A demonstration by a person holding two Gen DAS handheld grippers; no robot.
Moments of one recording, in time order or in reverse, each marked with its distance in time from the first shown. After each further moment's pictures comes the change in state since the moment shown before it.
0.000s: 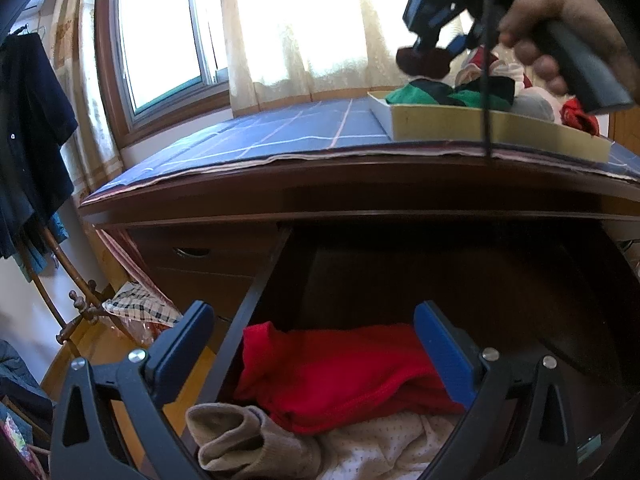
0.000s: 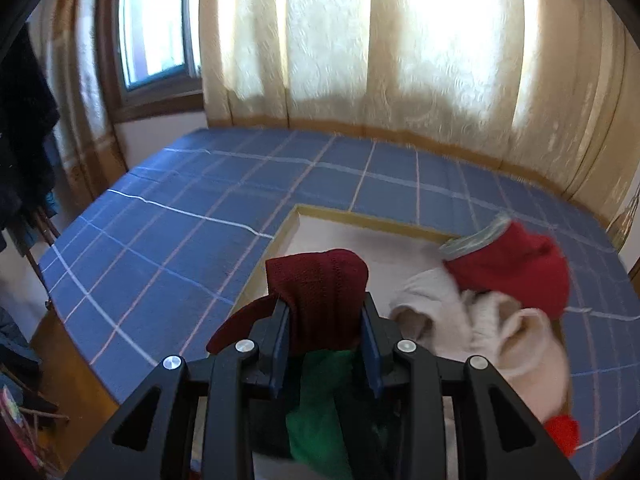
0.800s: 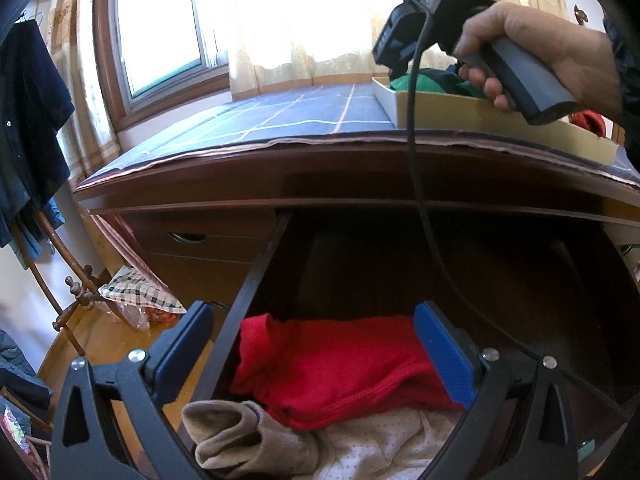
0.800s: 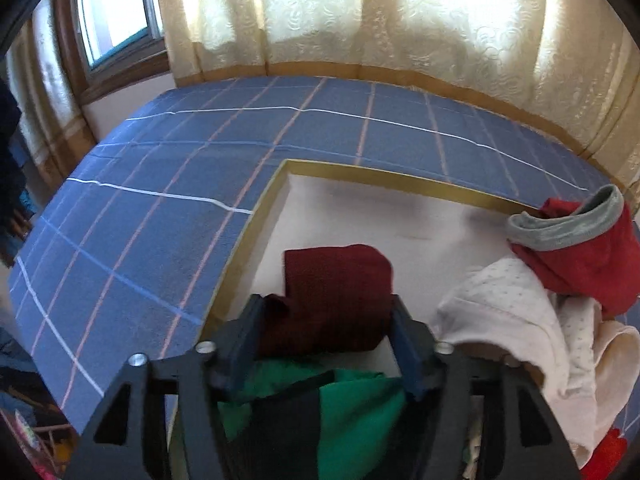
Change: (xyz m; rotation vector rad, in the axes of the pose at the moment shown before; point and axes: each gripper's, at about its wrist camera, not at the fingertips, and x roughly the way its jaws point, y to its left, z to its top) left arm 0.008 -0.002 0.001 -0.013 0.060 -0.006; right arm 0.074 0.002 0.012 0.059 0.154 -0.019
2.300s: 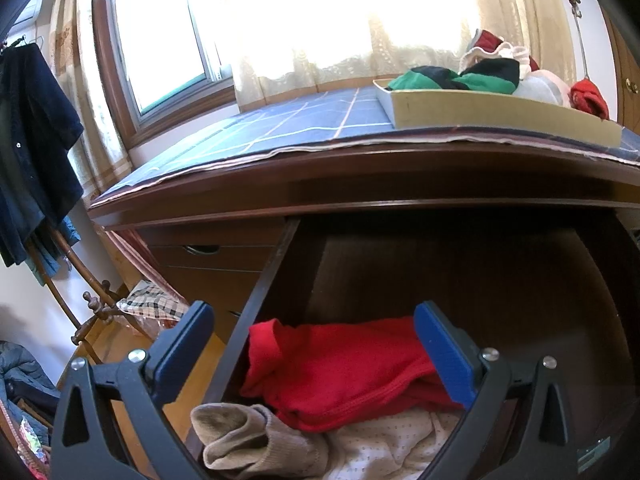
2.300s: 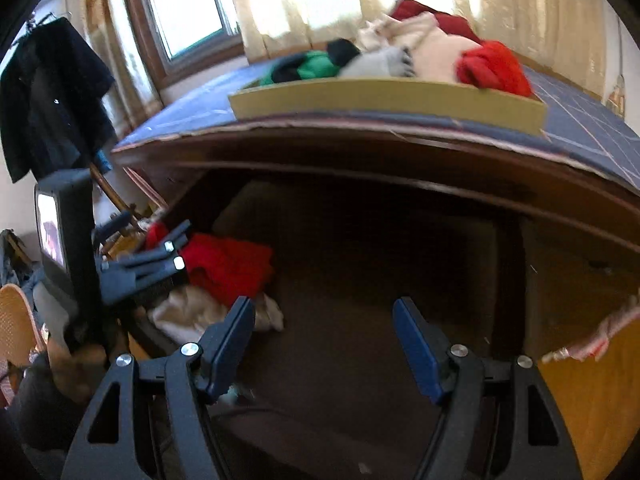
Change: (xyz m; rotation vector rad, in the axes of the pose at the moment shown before) left arm -0.006 -0.008 -0.005 0.050 -0.033 0.065; right arm -0.143 -0.064 -0.307 -0.014 -0.048 0.198
